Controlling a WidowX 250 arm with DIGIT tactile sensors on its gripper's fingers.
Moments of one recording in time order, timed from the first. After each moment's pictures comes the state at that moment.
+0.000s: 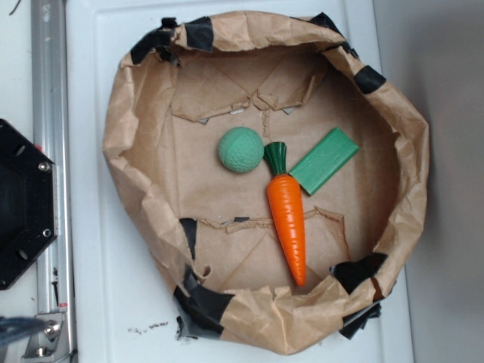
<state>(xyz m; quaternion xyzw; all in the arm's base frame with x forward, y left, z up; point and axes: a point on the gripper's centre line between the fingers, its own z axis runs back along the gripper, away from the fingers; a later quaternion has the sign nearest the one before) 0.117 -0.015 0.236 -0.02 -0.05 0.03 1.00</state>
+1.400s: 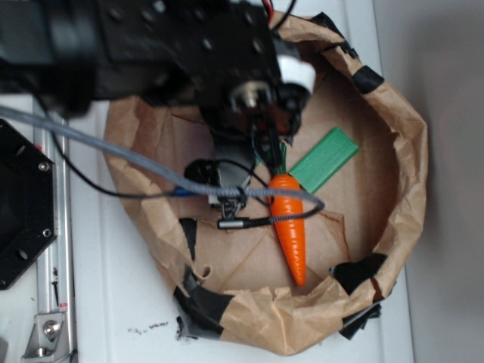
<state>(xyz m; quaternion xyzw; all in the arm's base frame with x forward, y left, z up) 0.247 0.014 0.060 -0.01 0.01 -0.05 1.00</state>
